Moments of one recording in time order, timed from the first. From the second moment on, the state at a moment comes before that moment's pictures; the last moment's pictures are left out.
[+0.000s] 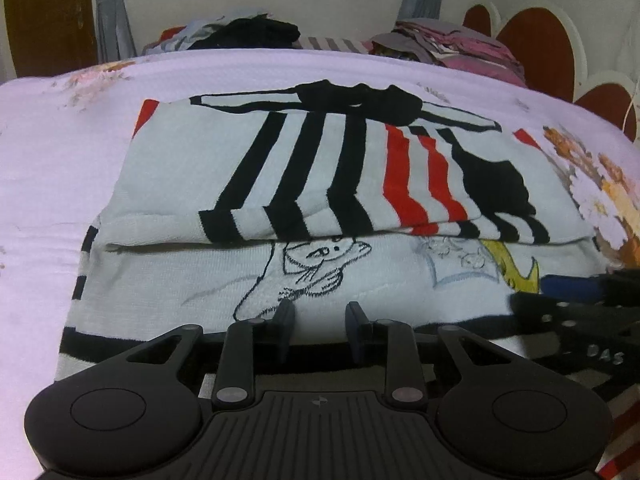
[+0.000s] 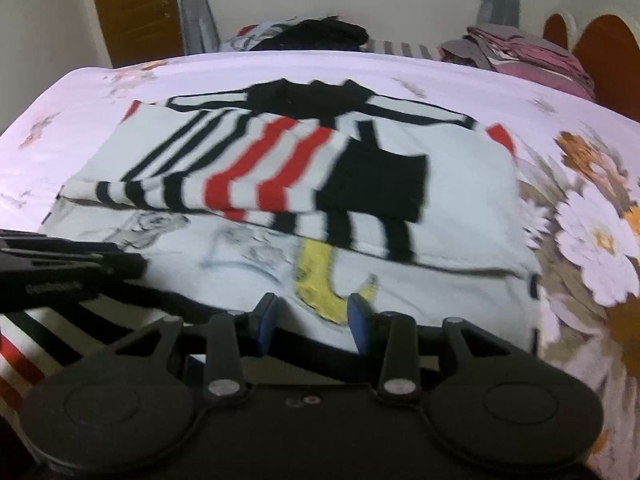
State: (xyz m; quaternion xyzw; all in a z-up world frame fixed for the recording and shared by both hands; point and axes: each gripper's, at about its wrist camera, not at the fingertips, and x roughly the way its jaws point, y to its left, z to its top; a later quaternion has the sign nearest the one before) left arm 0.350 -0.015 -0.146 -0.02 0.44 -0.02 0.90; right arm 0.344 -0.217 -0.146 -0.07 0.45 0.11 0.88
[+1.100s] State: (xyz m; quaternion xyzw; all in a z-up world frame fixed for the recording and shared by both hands) left arm 0.251 0.011 -0.144 0.03 0.44 -0.05 0.89; right arm 0.261 -0.192 -0.146 -0.13 0.44 0.14 0.88
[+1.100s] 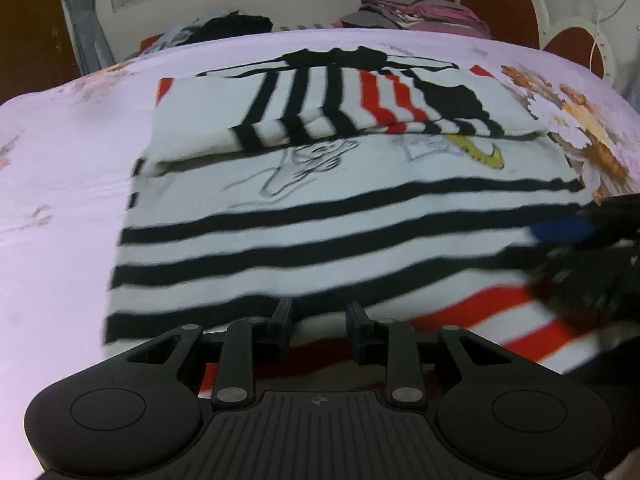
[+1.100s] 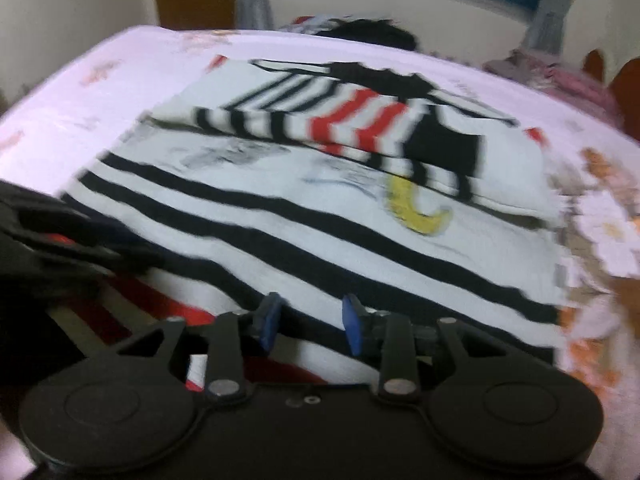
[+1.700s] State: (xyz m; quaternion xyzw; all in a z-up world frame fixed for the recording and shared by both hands) left arm 0.201 0.035 -0.138 0.00 0.44 -0.09 0.89; right arm 0.202 -0.183 -0.136 -0.06 0.46 0.07 0.88
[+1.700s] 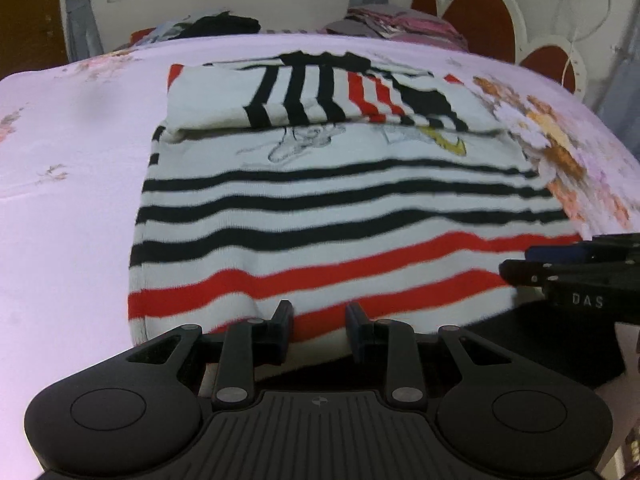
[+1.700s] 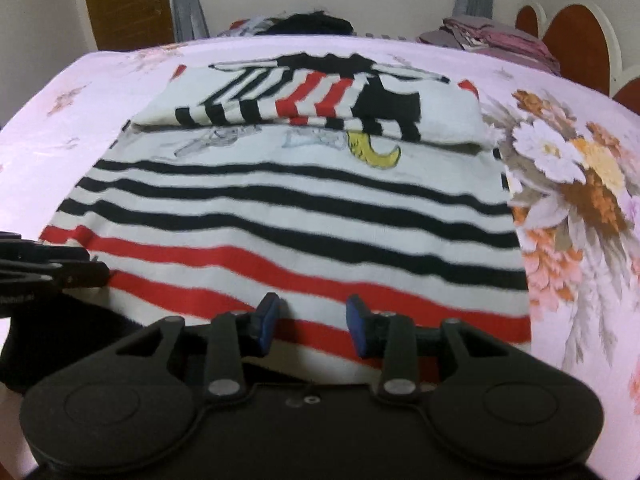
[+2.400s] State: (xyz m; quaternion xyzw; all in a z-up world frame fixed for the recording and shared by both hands) left arm 0.167 0.054 -0.133 -0.03 0.45 -0.08 0.89; right arm 0.148 -0.206 -0.133 -0.05 0.47 0.02 0.88
